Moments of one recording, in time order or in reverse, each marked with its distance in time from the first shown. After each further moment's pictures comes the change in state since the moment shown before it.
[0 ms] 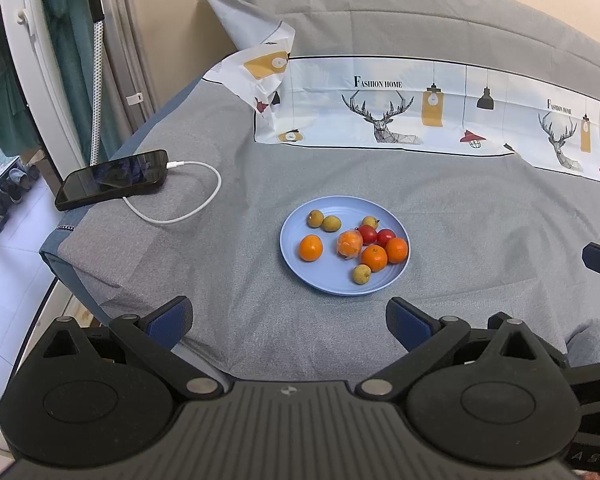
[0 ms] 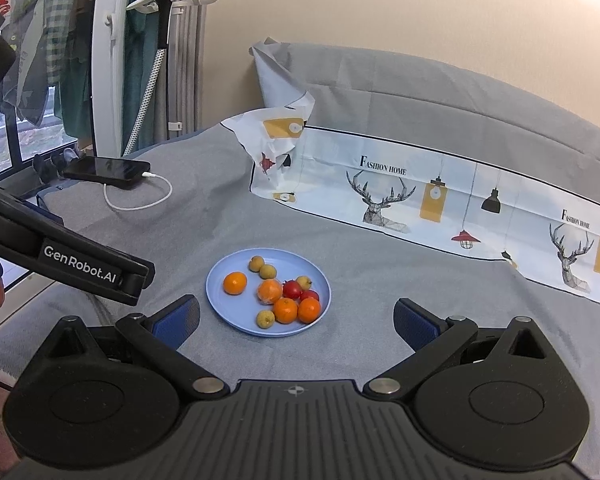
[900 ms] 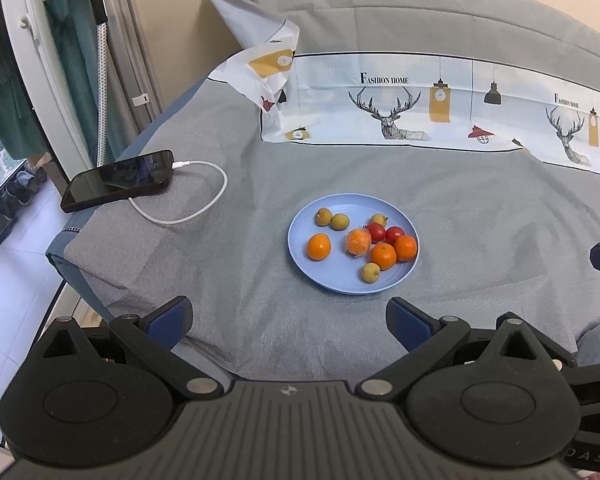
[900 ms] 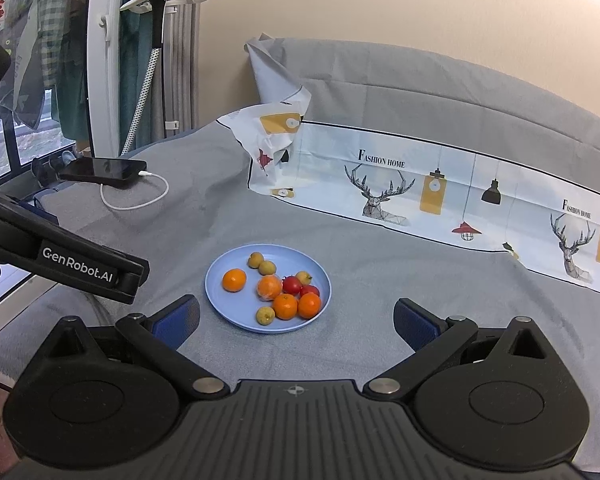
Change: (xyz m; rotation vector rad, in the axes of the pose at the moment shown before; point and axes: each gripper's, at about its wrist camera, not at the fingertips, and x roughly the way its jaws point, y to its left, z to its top) left arm 0.005 0.000 0.001 0.017 0.005 0.028; right arm 0.005 0.000 -0.002 0.023 0.009 -0.001
